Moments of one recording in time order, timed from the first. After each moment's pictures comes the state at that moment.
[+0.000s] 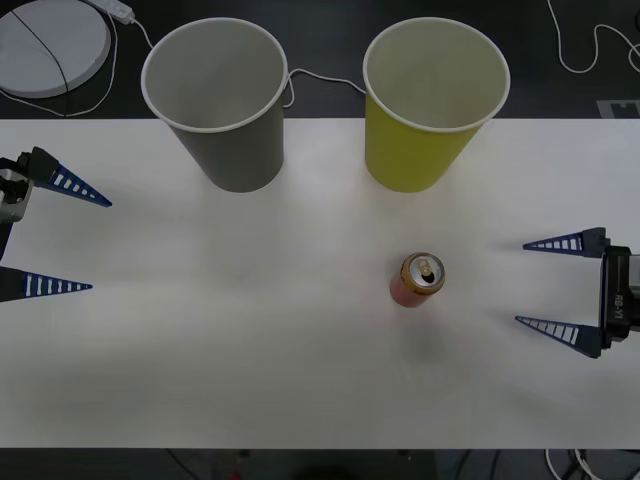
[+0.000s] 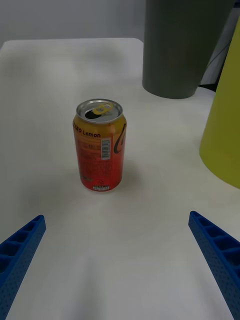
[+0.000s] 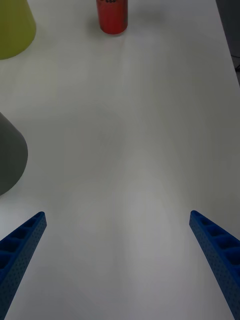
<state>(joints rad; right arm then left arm) -0.23 -0.73 -0.22 -0.93 1.27 -1.57 0.61 -0.27 1.11 0.09 -1.67 -1.43 -1.50 0.01</state>
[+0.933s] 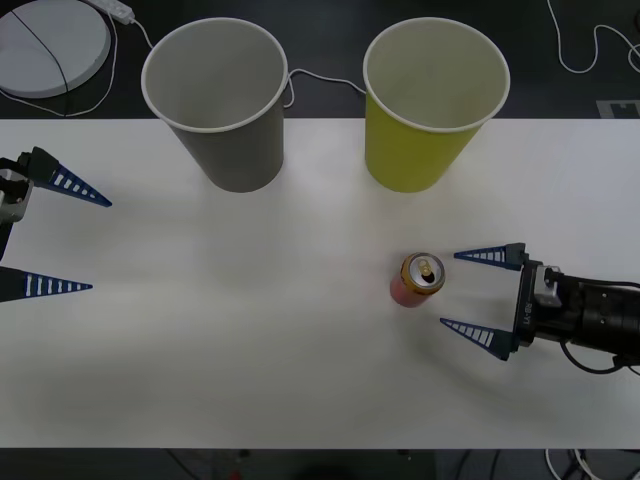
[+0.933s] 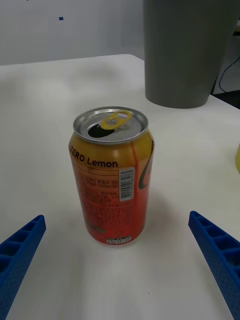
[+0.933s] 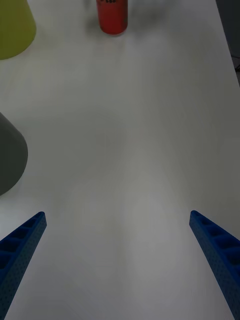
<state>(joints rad) -0.27 -0.53 -0.13 -0.88 1.26 -1.44 0.65 -0.27 1.11 0.09 -1.67 -1.43 -1.50 0.01</state>
